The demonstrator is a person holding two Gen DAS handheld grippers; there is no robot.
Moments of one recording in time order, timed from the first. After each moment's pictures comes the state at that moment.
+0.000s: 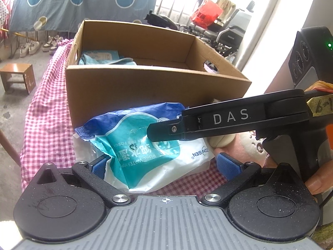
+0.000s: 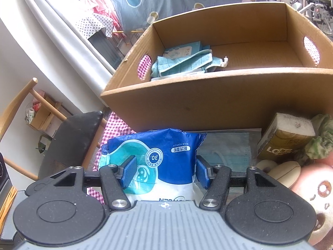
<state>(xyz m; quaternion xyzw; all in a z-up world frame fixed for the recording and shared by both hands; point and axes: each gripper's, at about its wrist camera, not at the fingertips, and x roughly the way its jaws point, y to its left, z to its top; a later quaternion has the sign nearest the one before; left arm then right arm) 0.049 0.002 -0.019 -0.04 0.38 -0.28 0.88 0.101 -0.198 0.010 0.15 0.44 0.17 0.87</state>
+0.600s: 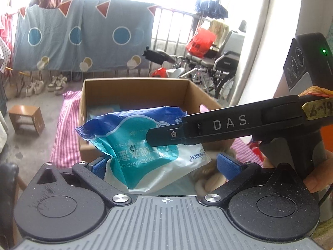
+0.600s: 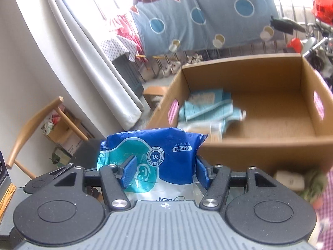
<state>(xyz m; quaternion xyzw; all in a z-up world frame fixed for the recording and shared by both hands) 0.063 -0.003 0.057 -0.01 0.30 -0.27 0.92 0.106 -0.201 0.090 0.14 0.36 0.22 0.90</state>
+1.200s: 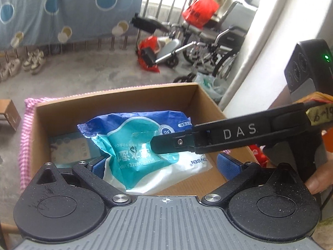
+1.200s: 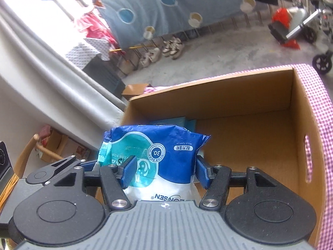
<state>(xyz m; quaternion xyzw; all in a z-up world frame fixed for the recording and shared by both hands) 0.278 -0.091 0.055 -0.01 0.43 -0.31 0.85 0.304 -0.294 0.094 0.21 0.45 0.18 0.85</state>
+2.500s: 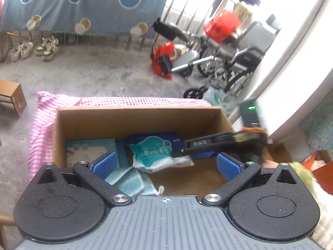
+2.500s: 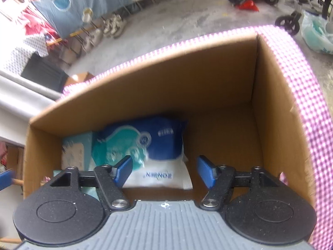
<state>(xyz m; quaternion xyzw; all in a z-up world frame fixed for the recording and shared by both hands) 0.289 -0.034 0.085 -0.08 0.41 -0.27 0.86 0.406 -0.344 -0.010 0.21 0.56 0.06 0.80</state>
